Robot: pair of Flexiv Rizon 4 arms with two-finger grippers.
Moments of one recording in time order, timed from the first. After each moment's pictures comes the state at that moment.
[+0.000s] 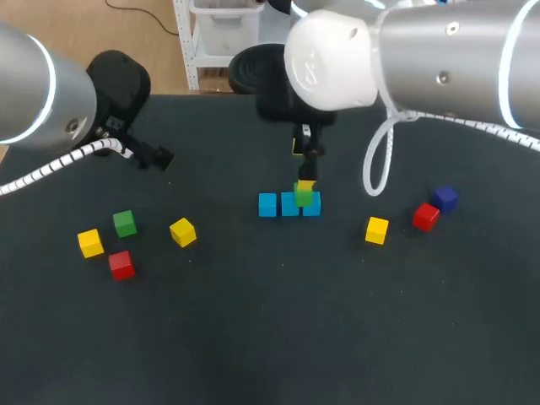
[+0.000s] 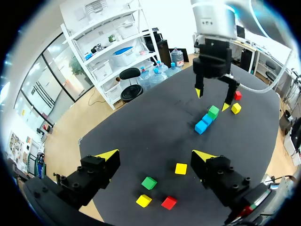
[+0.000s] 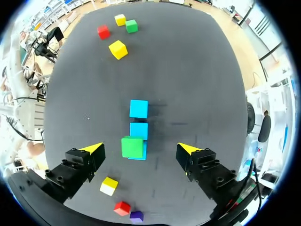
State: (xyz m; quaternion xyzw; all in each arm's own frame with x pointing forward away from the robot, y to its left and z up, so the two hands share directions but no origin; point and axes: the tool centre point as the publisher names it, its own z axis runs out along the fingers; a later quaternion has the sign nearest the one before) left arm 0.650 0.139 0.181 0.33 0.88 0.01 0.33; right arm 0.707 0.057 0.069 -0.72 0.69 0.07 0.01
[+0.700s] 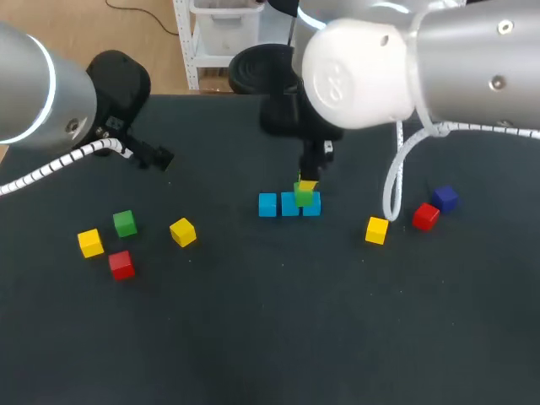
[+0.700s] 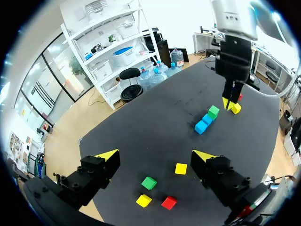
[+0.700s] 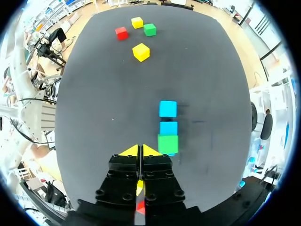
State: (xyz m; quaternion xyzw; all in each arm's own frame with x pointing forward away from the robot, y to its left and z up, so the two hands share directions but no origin) left arm 0.650 0.139 0.181 0.33 0.88 0.01 0.33; right arm 0.651 0.054 0.079 -0.71 0.70 0.09 0.01
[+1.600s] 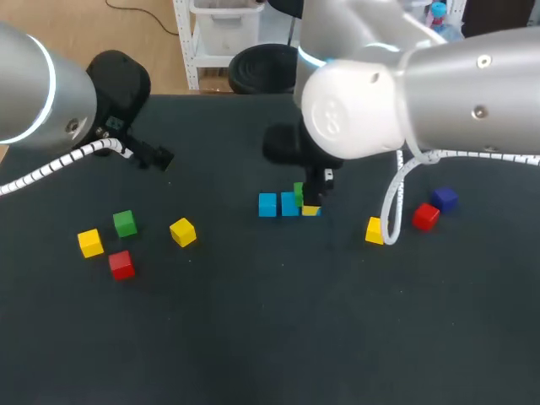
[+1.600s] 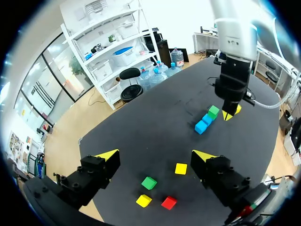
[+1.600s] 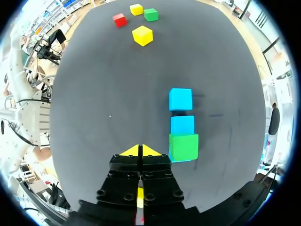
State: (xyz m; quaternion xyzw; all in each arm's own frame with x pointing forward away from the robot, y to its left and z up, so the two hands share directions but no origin) left arm 0.650 0.139 0.181 0.33 0.88 0.01 0.33; right arm 0.643 0.049 0.032 -0.70 0.71 0.10 -0.01
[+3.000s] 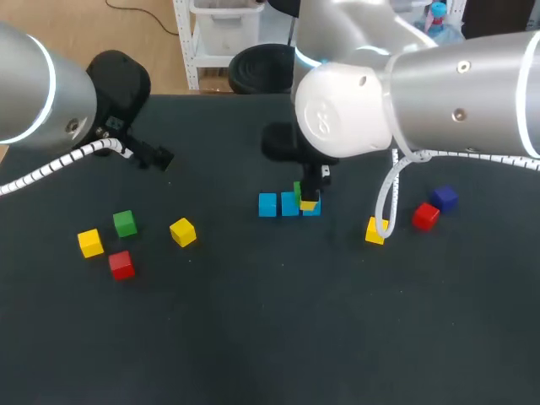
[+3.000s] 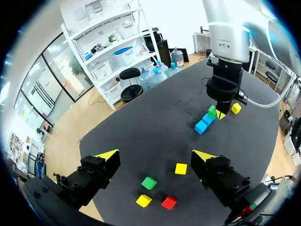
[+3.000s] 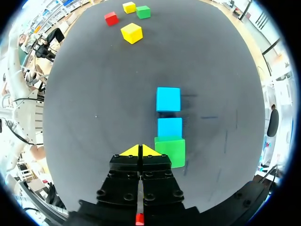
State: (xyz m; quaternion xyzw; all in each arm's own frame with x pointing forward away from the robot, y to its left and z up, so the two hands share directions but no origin) left arm 0.650 0.139 0.181 0.33 0.88 0.01 0.33; right arm 0.664 0.050 0.021 -0.70 0.71 0.09 -0.01
